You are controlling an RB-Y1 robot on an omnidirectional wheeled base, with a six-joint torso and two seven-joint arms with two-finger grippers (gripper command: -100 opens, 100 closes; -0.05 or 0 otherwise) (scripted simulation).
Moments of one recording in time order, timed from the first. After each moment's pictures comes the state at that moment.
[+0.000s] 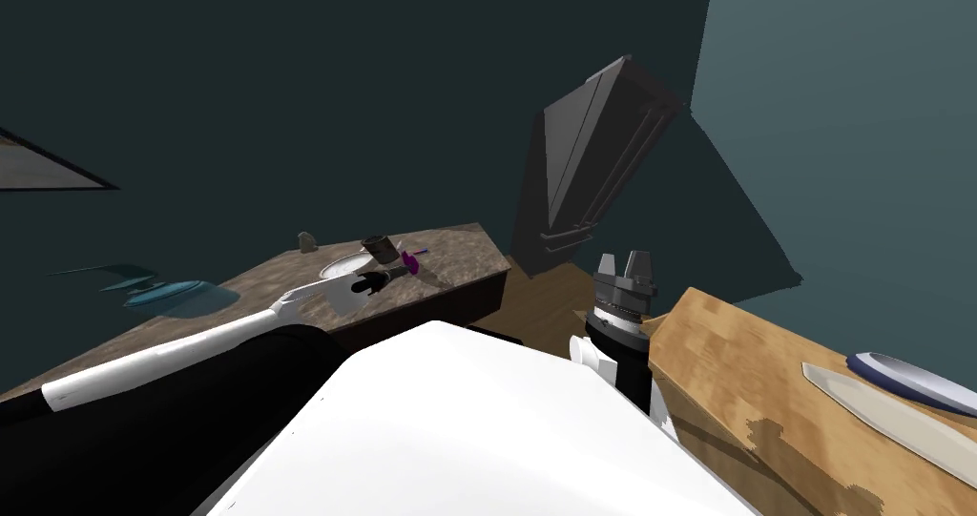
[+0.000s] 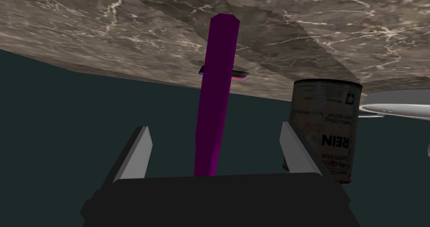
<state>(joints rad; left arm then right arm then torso) 0.76 1.26 0.17 -1.93 0.18 0.46 -0.08 0.51 0.03 -0.04 -2.33 0.08 -0.55 0.06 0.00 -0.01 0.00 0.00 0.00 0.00</state>
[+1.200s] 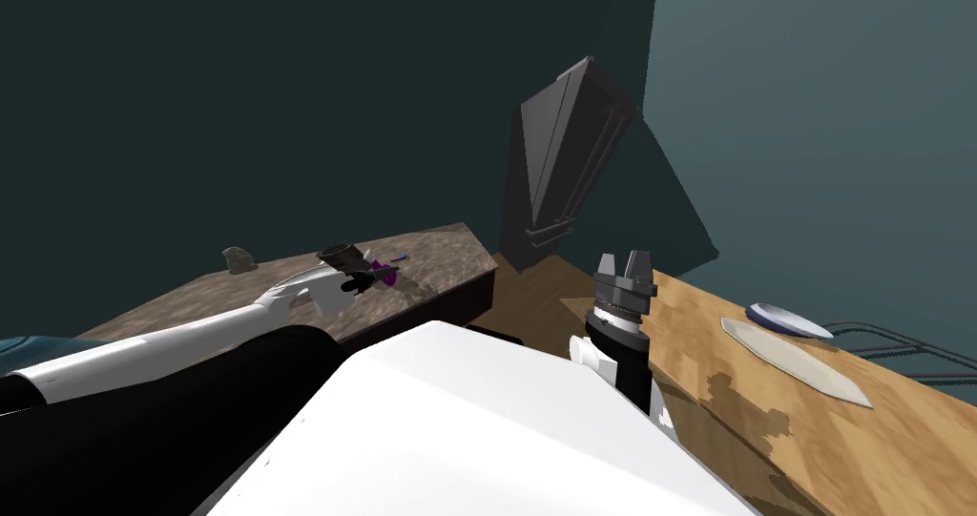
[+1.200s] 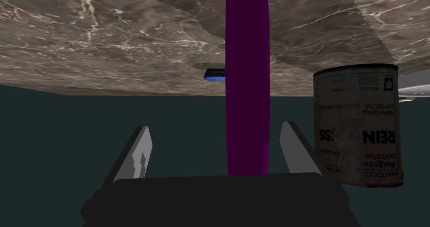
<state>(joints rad) 0.79 1.36 0.15 -1.75 0.16 0.44 -0.01 0.51 0.03 -0.03 -2.33 0.08 -0.55 0.06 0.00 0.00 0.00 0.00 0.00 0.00</state>
